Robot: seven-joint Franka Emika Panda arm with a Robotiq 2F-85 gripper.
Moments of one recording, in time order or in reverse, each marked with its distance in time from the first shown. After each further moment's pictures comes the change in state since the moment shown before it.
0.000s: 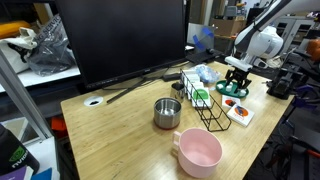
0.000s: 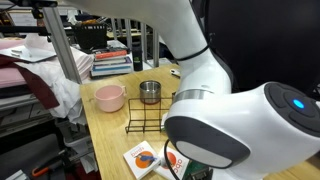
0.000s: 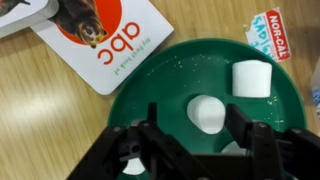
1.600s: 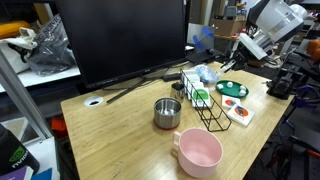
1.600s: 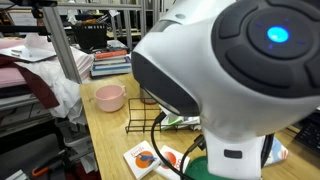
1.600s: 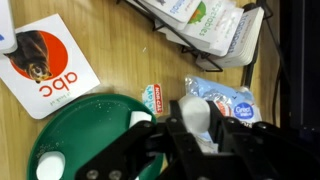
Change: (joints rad) arm -0.069 -0.291 0.139 -0.143 0.526 0.092 -0.728
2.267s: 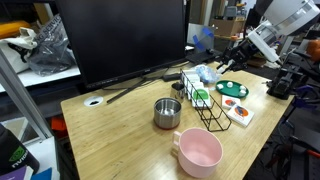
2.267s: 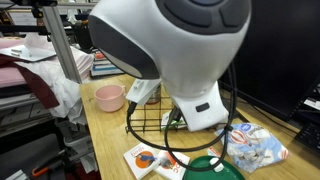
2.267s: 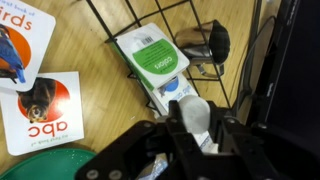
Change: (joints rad) arm 0.124 -0.175 -0.009 -0.133 -0.024 -0.124 -0.314
